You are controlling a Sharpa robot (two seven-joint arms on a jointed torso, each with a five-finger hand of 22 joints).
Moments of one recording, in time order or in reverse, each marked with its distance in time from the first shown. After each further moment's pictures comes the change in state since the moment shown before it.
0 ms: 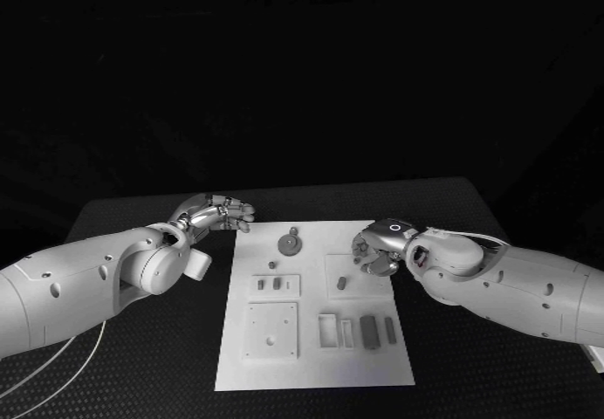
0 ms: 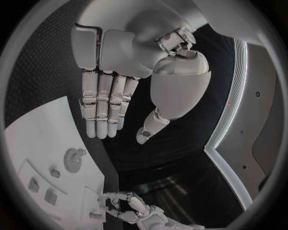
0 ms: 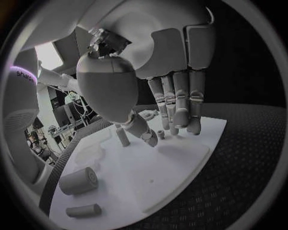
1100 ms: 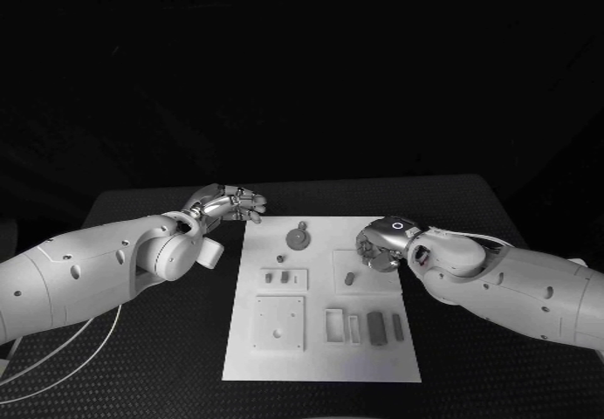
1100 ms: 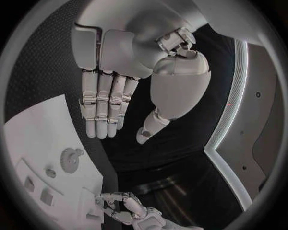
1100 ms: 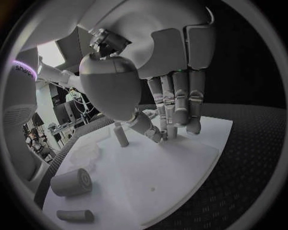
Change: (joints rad) left arm 0.005 0.009 0.000 -0.009 0.013 0.001 -0.001; left_hand 0.000 0.000 0.000 0.000 0.001 -0.006 0.001 0.004 -0.002 0.000 0.000 0.000 -0.002 0.004 0.003 -0.012 0.004 0.000 0.000 0.000 -0.004 -0.006; right arm -0.009 0.048 -0.002 -0.034 -0.029 -0.012 -0.007; right_hand 0.029 0.093 0.000 0.000 0.000 0.082 -0.024 0.037 0.002 0.125 -0.033 -0.003 0.003 0.033 -0.026 -0.004 0.033 0.000 0.025 -0.011 0.000 0.020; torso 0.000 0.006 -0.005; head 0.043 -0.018
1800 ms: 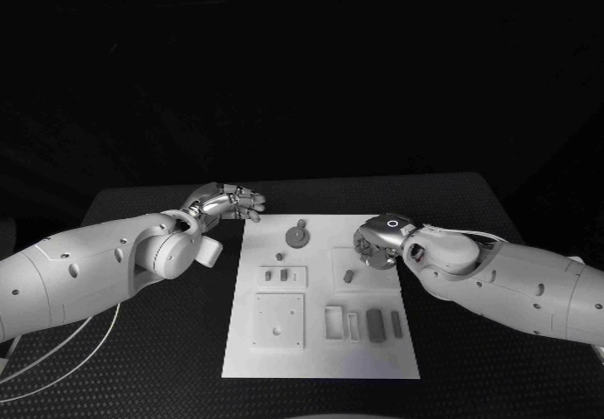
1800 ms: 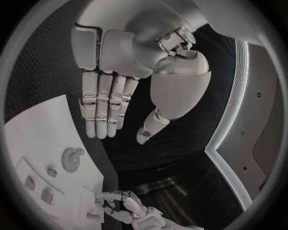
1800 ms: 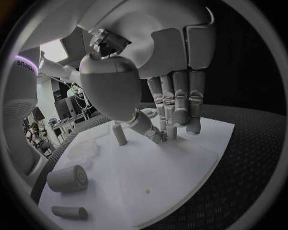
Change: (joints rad) left arm 0.000 0.000 0.000 0.000 0.001 0.001 -0.012; left_hand 0.000 0.000 -0.003 -0.003 0.000 -0.006 0.001 0.000 -0.002 -0.007 0.007 0.000 -0.003 0.000 0.000 -0.008 0.005 0.000 -0.004 0.003 0.000 -0.005; right arm 0.007 0.021 -0.013 -0.021 -0.047 0.002 -0.003; right_hand 0.035 0.022 0.003 -0.003 -0.001 0.018 -0.007 0.007 0.003 0.012 -0.004 -0.019 0.004 0.001 -0.001 -0.009 0.010 0.001 0.000 0.000 0.000 0.007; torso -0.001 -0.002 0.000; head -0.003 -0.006
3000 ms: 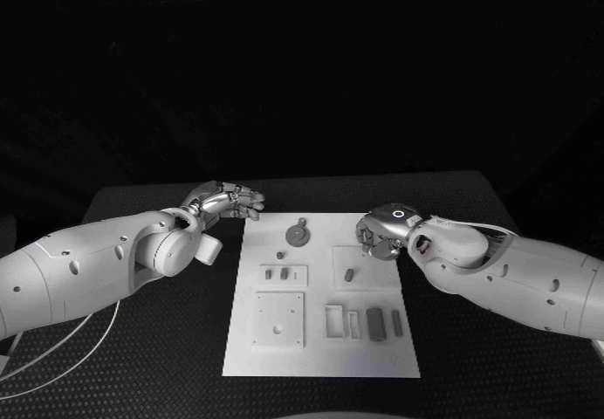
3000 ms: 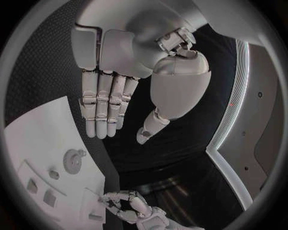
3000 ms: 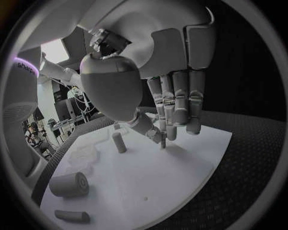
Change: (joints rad) left arm 0.000 0.002 0.000 -0.012 0.000 0.005 -0.009; left_hand 0.000 0.000 -0.003 0.003 0.000 0.000 0.000 0.000 -0.003 -0.003 -0.003 0.000 -0.002 0.000 0.000 -0.008 0.006 0.000 -0.004 0.004 0.000 -0.005; right arm 0.012 -0.038 0.043 0.054 -0.006 -0.008 -0.016; right_hand 0.016 0.008 -0.010 -0.004 -0.003 0.036 -0.015 0.020 0.016 0.047 -0.019 0.002 0.019 0.019 -0.014 -0.004 0.012 0.000 0.013 -0.006 0.004 0.006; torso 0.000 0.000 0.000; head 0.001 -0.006
